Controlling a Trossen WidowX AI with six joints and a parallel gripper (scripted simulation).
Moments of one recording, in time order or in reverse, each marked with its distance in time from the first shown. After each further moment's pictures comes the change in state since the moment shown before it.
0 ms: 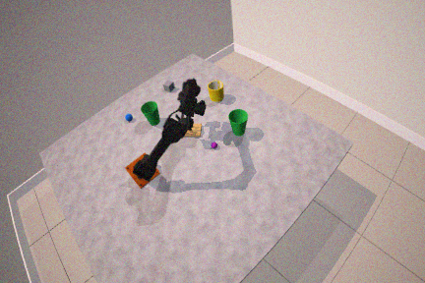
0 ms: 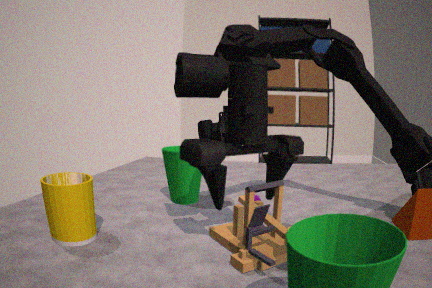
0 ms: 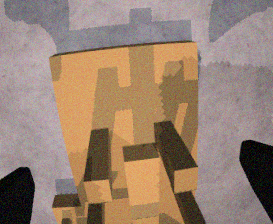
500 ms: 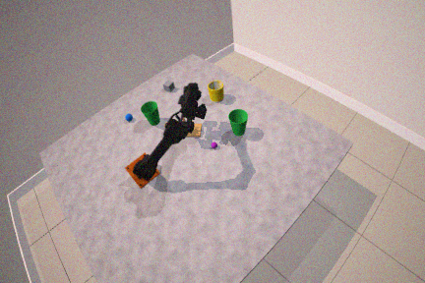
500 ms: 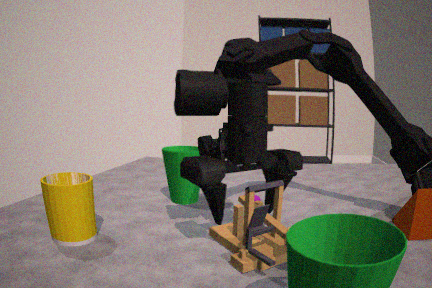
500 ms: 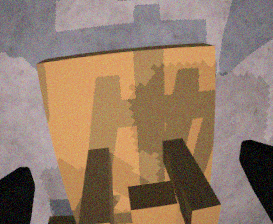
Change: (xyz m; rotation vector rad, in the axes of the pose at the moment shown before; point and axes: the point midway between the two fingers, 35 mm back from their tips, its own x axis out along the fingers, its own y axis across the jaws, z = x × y) arm 0.024 0.000 0.000 0.000 -0.001 0.000
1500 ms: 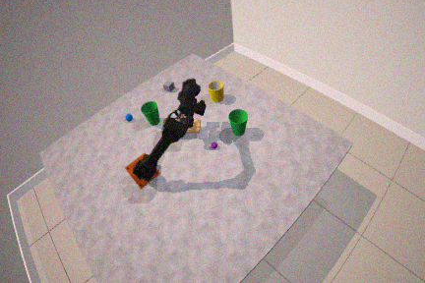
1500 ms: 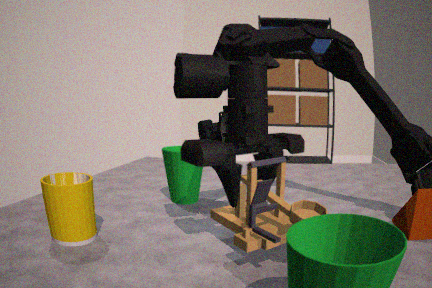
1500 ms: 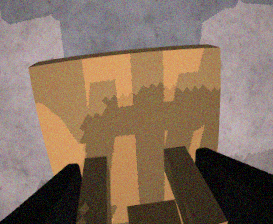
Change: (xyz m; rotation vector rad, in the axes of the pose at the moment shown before) arm -0.025 -0.002 0.000 -0.007 0.001 -0.024
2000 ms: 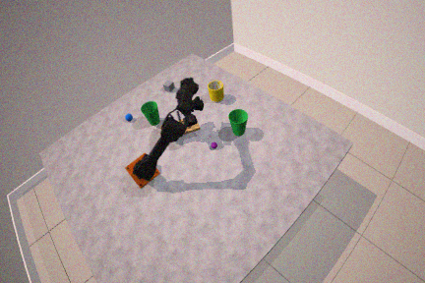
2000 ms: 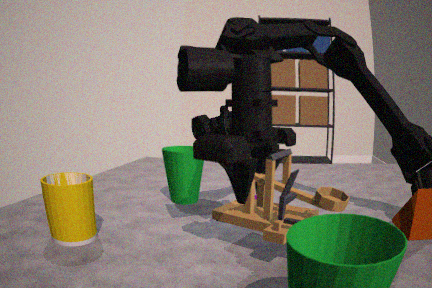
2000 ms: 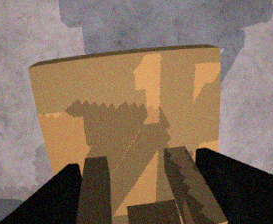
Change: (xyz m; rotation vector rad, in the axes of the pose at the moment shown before) arm -0.009 -0.002 -0.007 -0.370 -0.002 0.001
